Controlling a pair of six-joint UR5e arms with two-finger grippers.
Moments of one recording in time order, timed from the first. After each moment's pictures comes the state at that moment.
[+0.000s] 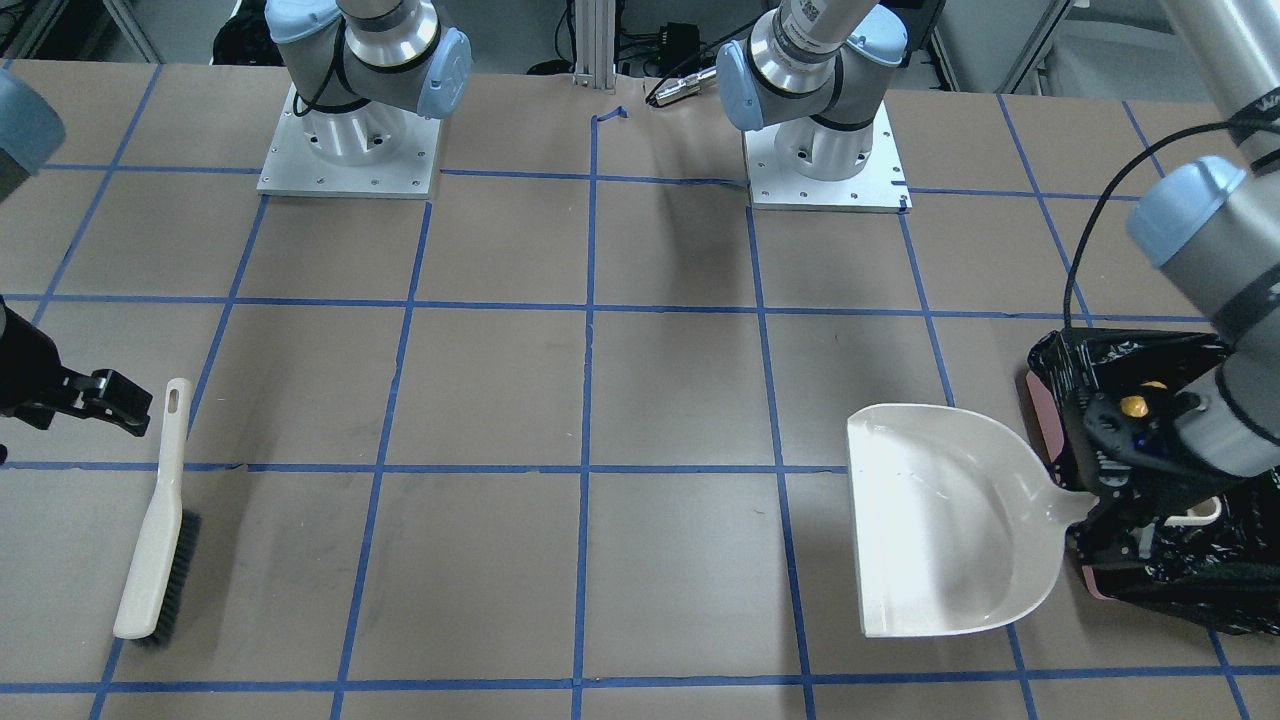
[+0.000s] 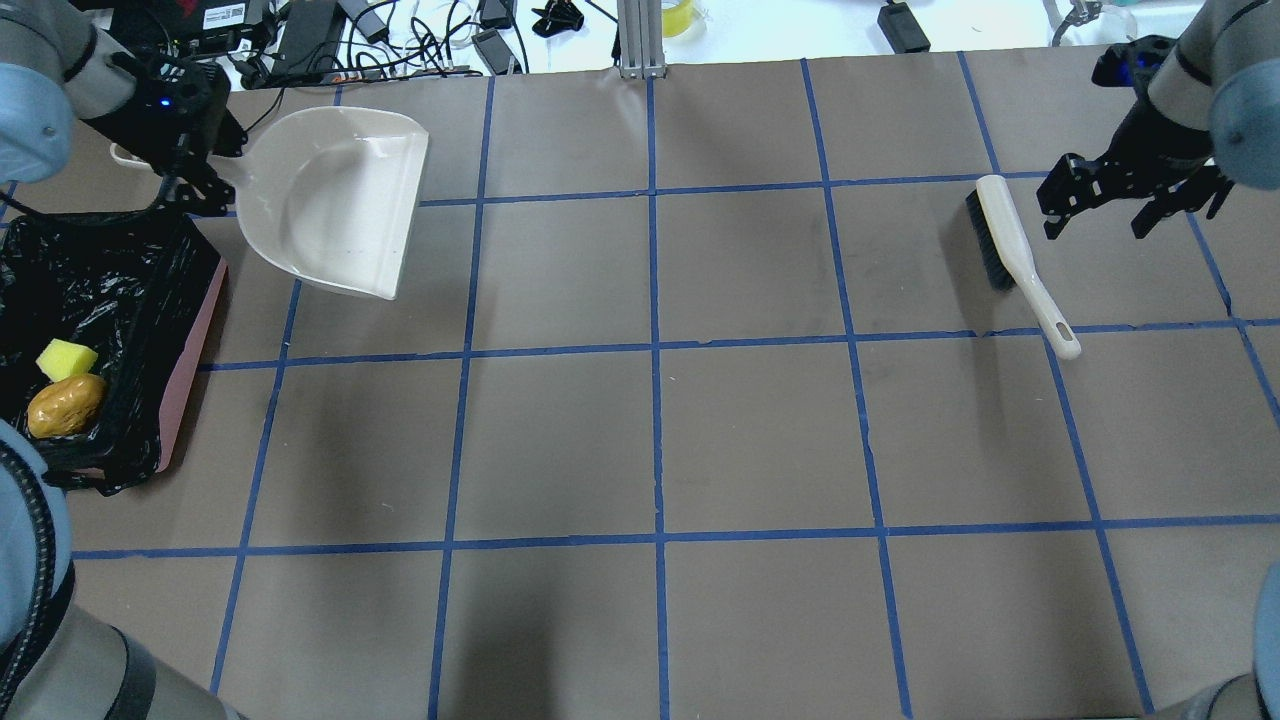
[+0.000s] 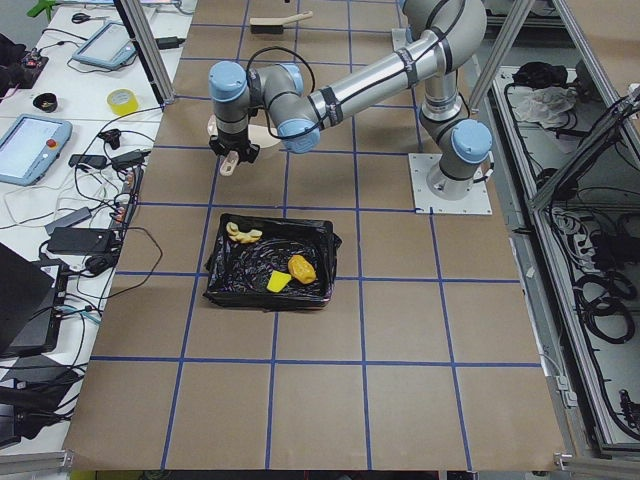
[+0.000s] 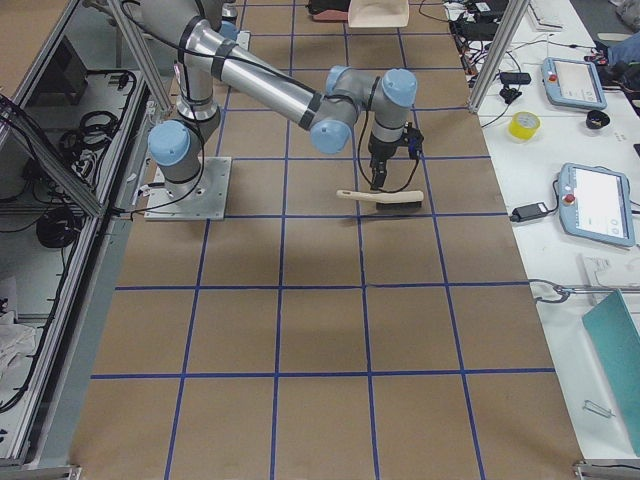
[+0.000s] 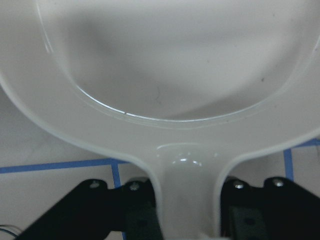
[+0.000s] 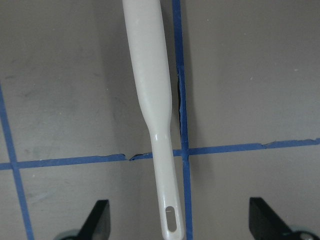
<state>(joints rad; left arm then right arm) -1.22 -2.01 -1.45 -1.21 1.39 2.03 1.22 -1.33 1.61 -1.83 -1.61 -0.28</state>
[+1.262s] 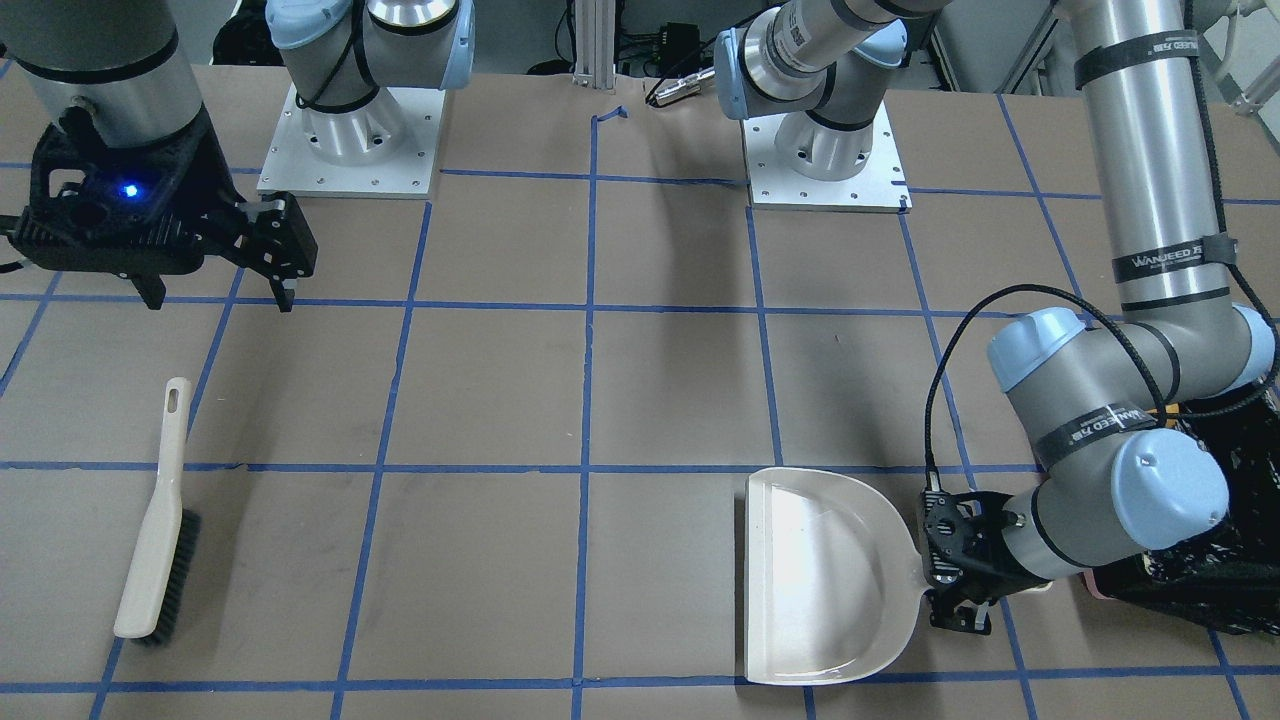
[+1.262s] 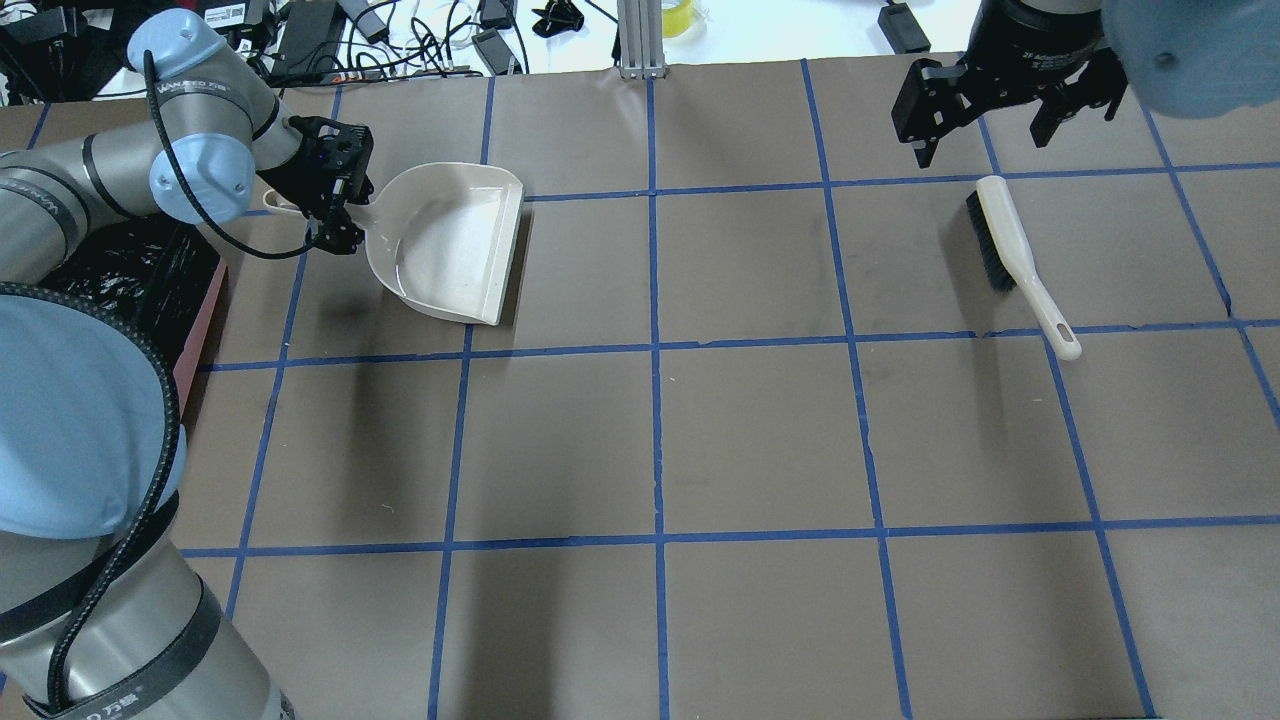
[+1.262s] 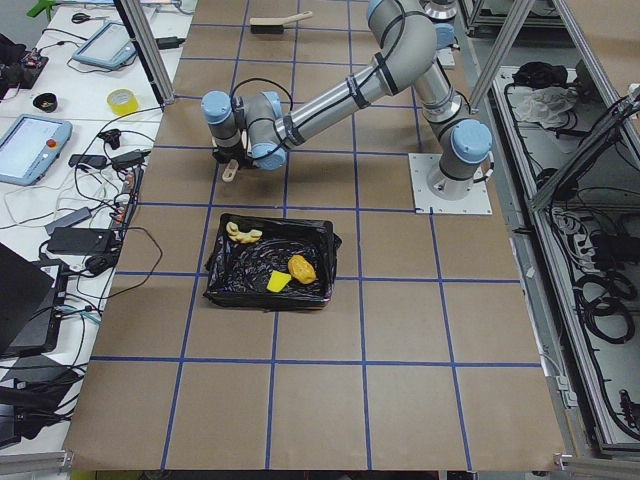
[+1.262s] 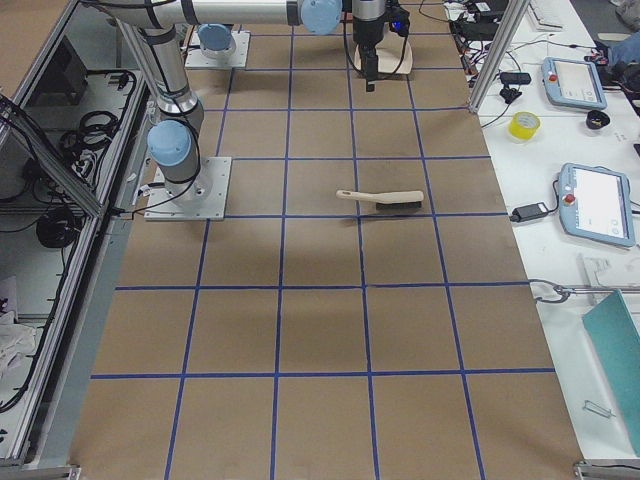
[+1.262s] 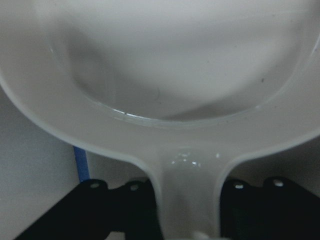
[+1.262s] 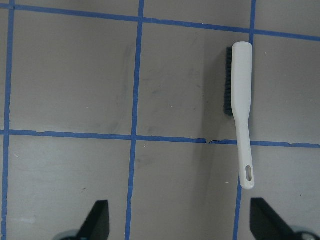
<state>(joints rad) -1.33 -2.19 -1.46 -1.09 1.40 1.91 1.56 -1.51 1.49 -1.66 -1.68 -0.09</state>
